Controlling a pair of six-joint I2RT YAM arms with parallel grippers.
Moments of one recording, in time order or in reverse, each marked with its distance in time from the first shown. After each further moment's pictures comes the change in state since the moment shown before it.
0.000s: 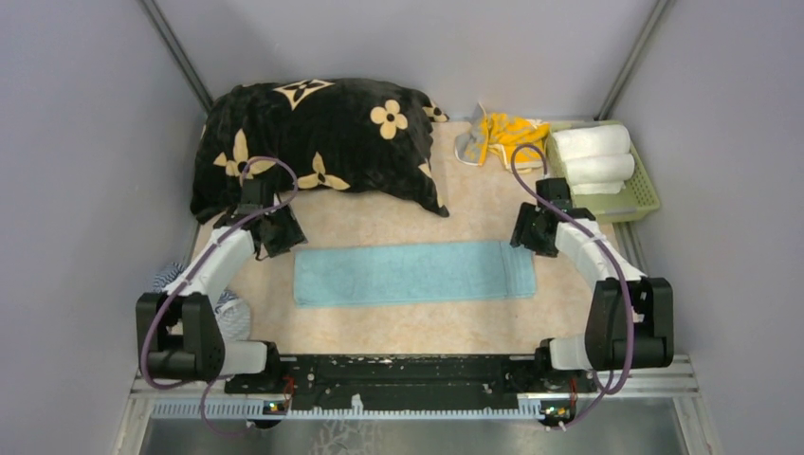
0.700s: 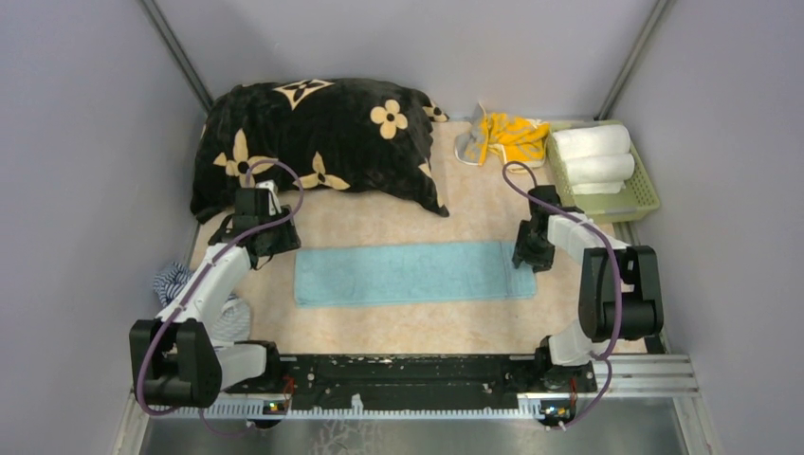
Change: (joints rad) left arm 0.000 -0.164 -0.083 0.082 -0.045 0.268; right arm -0.002 0.159 -0.008 -0.060 0.029 -0.034
